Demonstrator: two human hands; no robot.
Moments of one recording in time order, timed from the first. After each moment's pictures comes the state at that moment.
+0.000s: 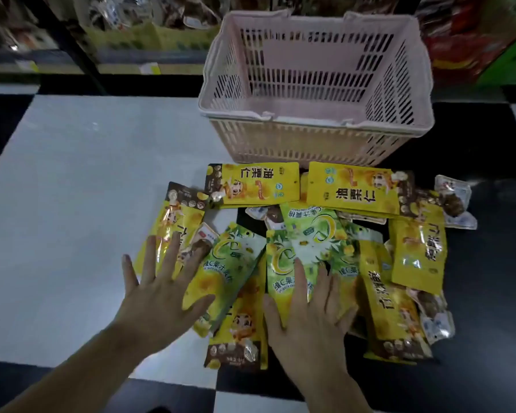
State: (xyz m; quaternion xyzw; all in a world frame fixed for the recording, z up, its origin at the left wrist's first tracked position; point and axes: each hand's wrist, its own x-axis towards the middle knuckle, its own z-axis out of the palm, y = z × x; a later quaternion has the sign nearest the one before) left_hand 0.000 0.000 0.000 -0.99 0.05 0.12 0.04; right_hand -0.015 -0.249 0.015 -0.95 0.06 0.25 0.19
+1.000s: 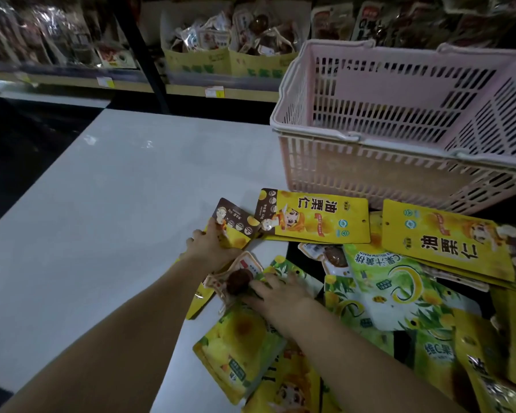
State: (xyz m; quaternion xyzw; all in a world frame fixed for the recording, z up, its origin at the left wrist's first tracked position) left_hand 0.158 0.071 -0.125 -0.91 -0.28 0.21 -0.21; right_hand 0.126 -0.124 -0.097 -0.80 -0.46 0.35 -0.15
